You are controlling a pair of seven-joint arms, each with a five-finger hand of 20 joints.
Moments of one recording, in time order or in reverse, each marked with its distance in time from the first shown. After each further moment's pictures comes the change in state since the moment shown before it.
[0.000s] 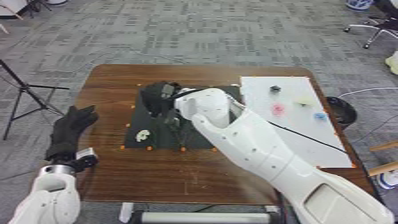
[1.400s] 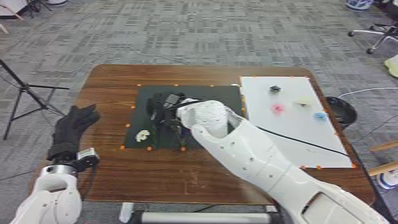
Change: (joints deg) left arm 0.2 -0.8 -0.2 -0.2 0.4 -1.2 0.3; right arm -2.9 0.0 -0.5 0.9 2.1 0.0 6.8
